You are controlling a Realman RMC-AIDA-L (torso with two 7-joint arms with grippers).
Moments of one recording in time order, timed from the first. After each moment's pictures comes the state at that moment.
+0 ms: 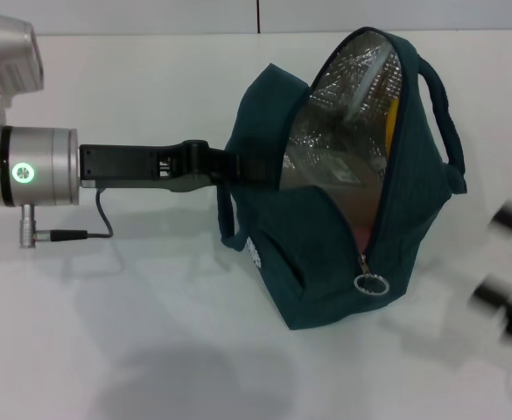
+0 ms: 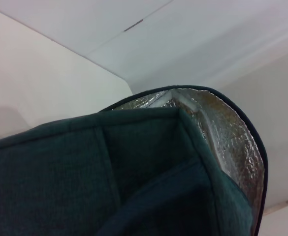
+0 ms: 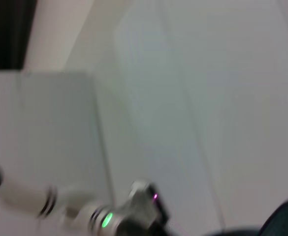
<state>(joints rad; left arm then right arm) -0.64 -2.06 0.72 0.60 1.97 1.69 -2.23 0.18 1.98 -1.17 -0.40 -1.19 -1.87 0.85</state>
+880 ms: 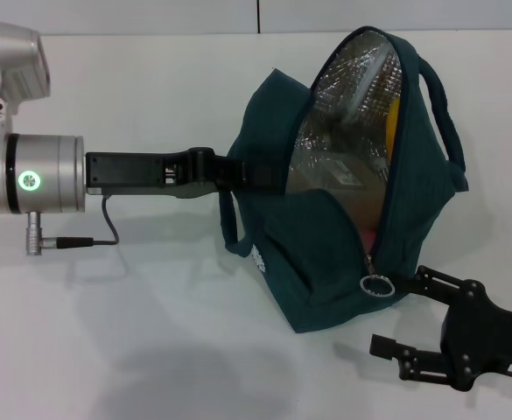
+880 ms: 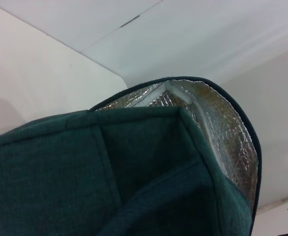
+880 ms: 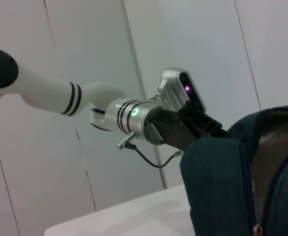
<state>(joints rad) -0.64 -2.08 0.72 0.60 1.97 1.69 -2.22 0.32 2.02 -1.30 -0.27 -1.30 -1.65 0.81</state>
